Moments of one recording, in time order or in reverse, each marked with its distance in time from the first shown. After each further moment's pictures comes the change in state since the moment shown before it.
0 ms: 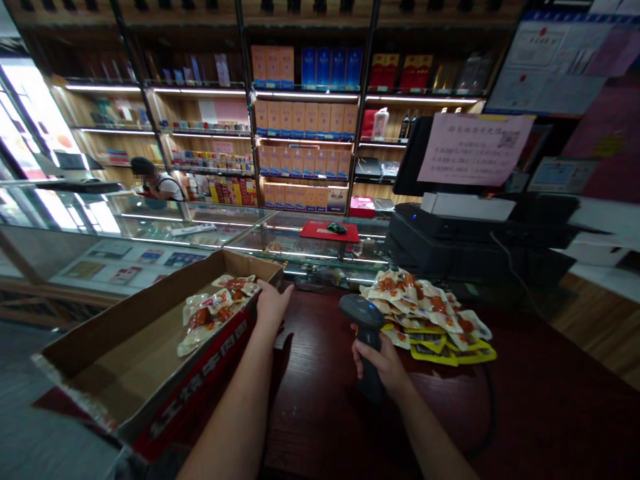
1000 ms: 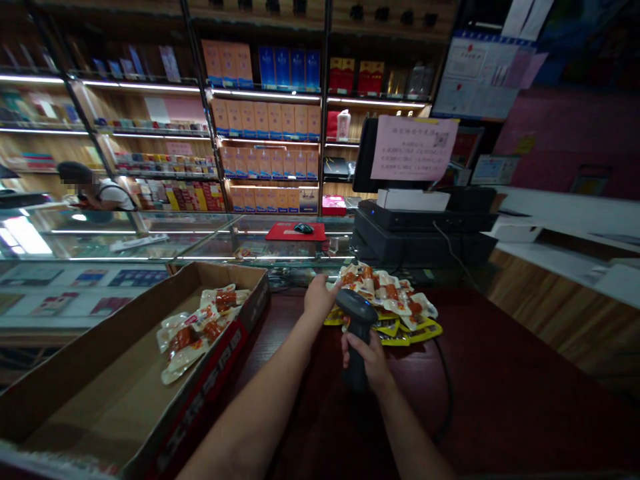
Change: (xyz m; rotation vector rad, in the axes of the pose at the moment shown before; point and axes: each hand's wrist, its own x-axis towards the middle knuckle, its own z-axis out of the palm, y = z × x) left_hand -0.103 0.043 0.164 0.161 -0.453 0.327; right_hand -0.018 -0.005 -0.045 0.118 0.234 -0.123
